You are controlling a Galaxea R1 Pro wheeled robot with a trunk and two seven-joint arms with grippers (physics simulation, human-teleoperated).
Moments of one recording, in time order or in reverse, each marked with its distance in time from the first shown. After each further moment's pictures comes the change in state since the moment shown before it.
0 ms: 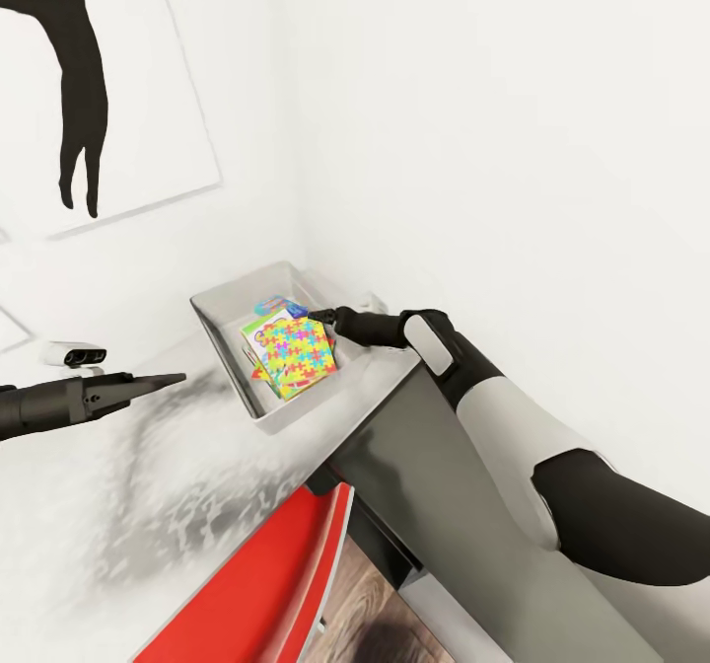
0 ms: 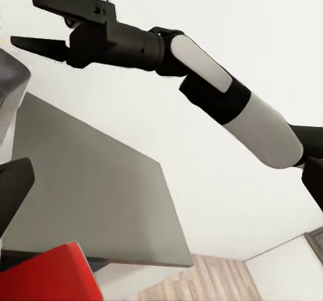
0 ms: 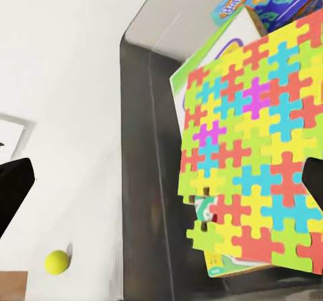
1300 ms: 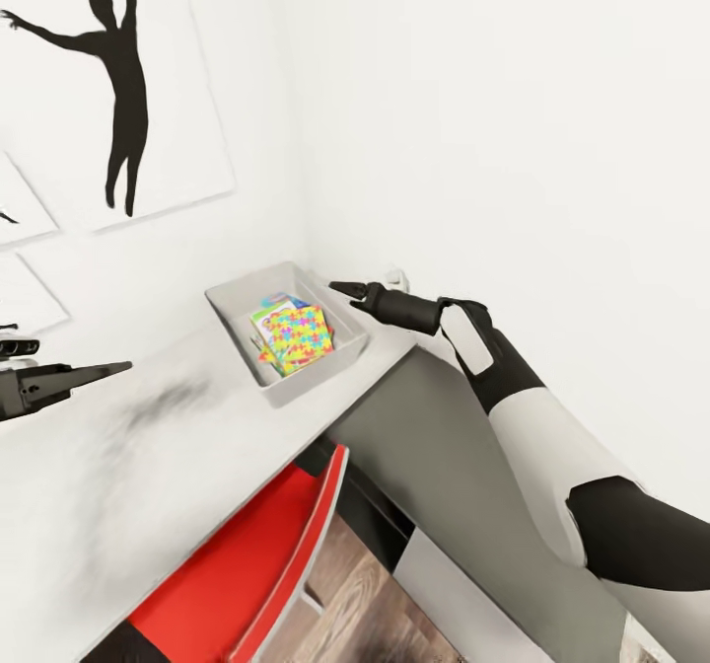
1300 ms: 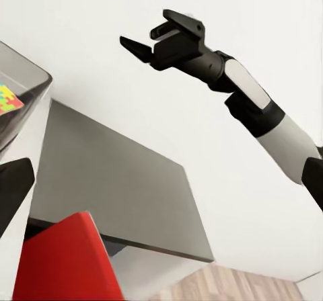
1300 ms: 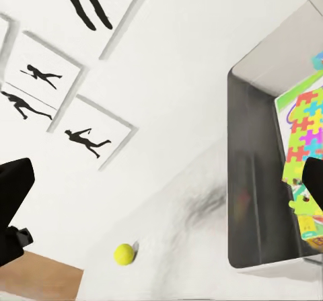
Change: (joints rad) left arm 0.017 0.110 0.126 0.022 -0.001 -0.015 0.000; right arm 0.071 -0.102 -0.067 -0.238 -0.033 0.046 0.185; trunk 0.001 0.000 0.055
